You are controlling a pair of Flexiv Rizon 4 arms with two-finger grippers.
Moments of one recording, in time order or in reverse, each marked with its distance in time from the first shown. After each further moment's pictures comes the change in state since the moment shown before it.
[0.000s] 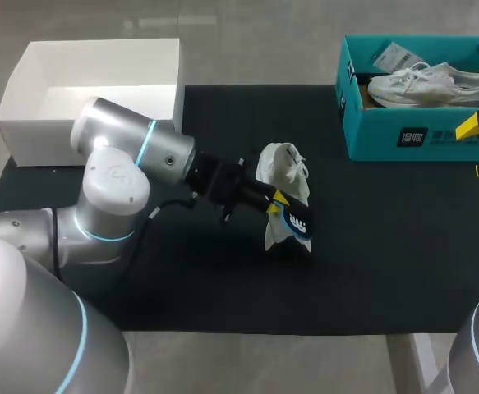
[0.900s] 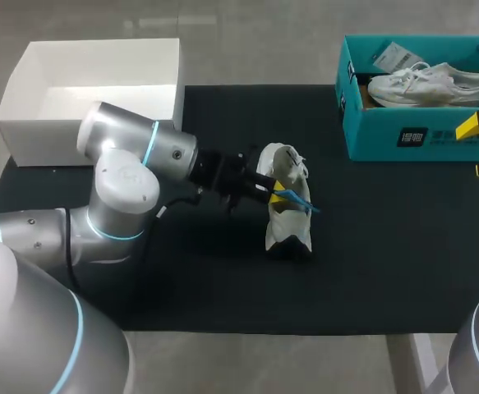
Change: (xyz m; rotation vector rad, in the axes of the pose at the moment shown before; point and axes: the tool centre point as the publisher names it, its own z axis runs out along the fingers) left arm -0.012 0.046 0.004 -0.068 -0.055 -0.175; right arm 0.000 0.000 0.000 0.000 0.000 0.000
